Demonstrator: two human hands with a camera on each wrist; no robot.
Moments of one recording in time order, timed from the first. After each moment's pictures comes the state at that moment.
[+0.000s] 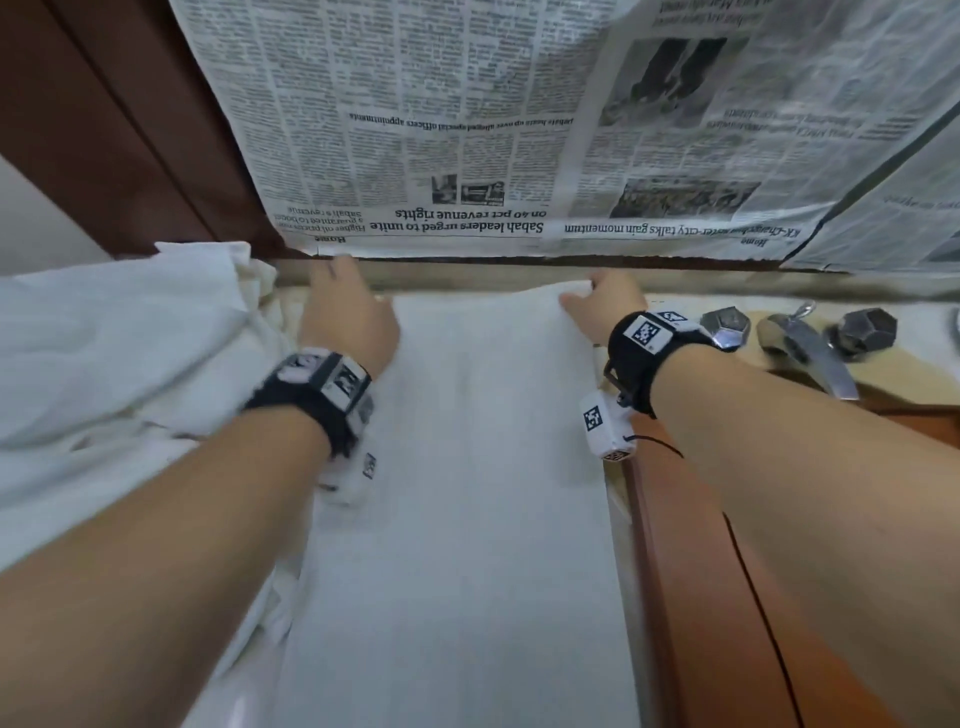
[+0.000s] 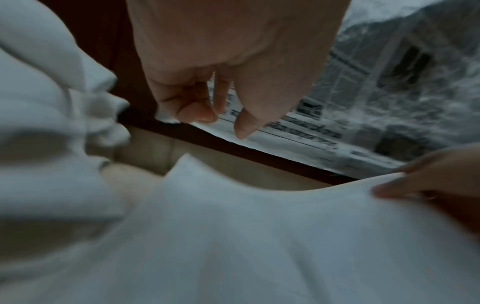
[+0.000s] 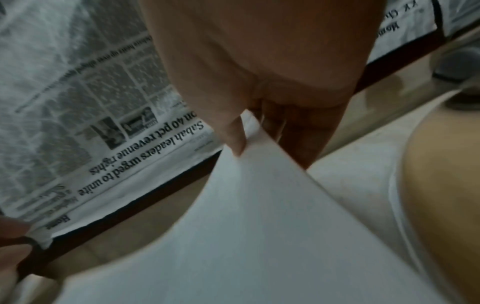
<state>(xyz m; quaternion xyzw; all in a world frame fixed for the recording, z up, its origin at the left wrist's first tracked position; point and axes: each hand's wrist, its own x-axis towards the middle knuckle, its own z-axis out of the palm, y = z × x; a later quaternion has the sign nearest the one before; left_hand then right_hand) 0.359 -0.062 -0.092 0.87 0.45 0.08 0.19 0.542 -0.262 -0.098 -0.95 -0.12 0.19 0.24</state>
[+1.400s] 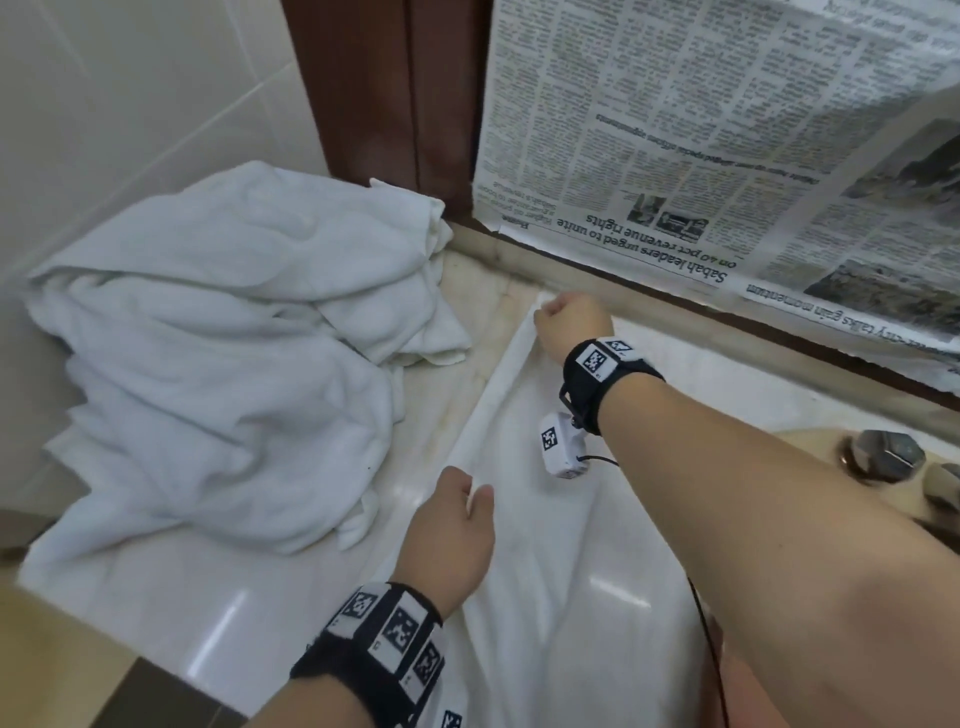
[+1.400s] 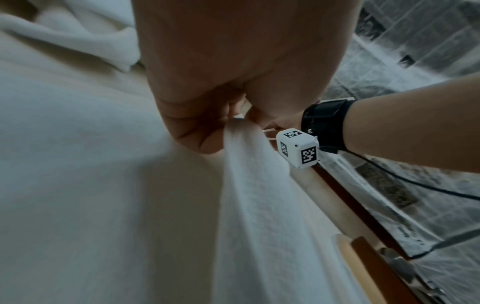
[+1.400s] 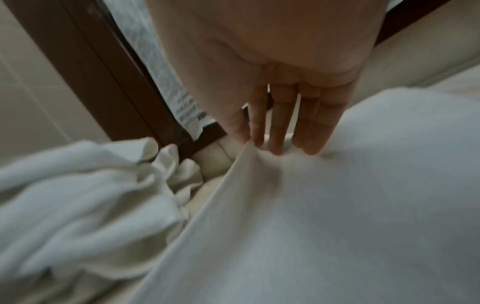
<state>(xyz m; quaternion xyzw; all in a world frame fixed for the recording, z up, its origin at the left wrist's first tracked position) 0.187 -0.205 -0.159 0.66 0.52 0.08 0.53 0.436 -0.115 -0.127 -0.90 -0.30 0.23 0.23</state>
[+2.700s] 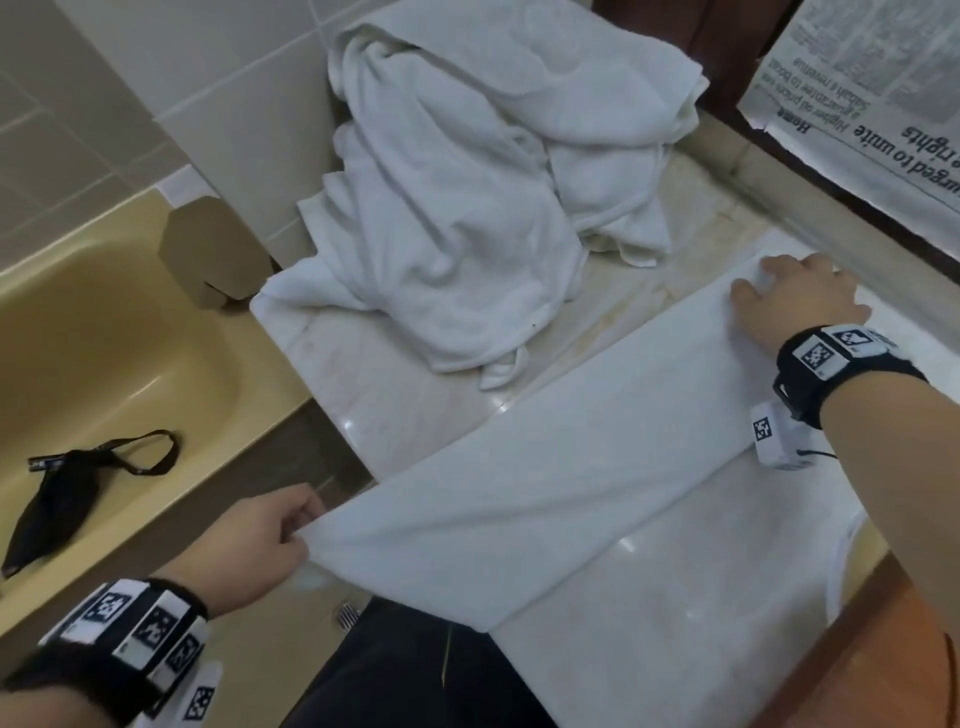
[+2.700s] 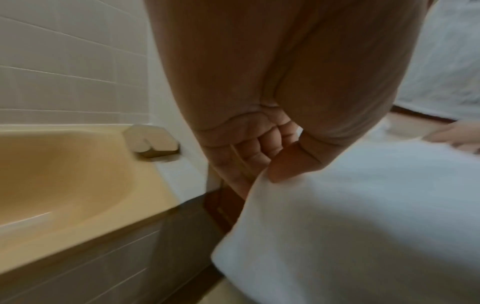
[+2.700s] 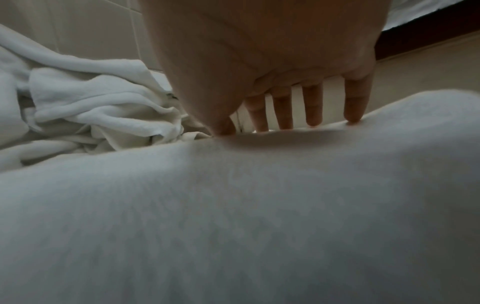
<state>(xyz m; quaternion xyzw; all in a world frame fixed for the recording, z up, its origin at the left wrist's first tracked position) -0.120 -0.280 -0.169 0.64 0.64 -0.11 0.41 0.440 -0.141 -0.172 -0.89 -0.45 0.09 -0.04</state>
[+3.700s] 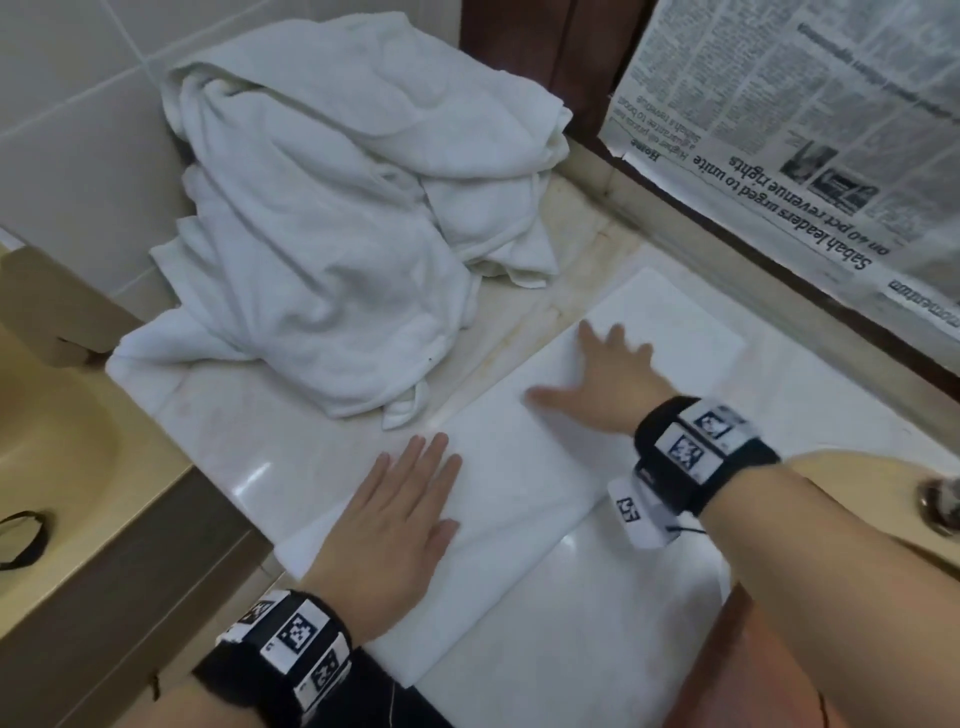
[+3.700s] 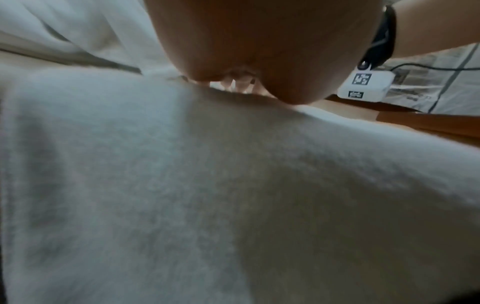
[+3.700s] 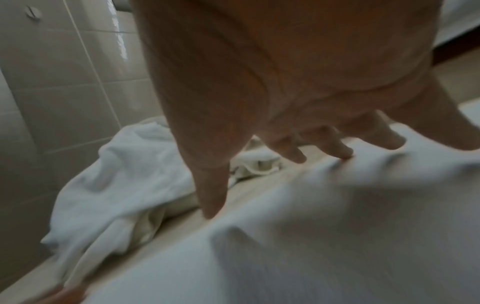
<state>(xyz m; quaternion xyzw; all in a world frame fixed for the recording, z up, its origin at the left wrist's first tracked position) 0.062 -0.270 -0.212 0.91 0.38 0.05 0.16 0.365 -0.194 -0.151 -0.81 -0.51 0.28 -0.11</state>
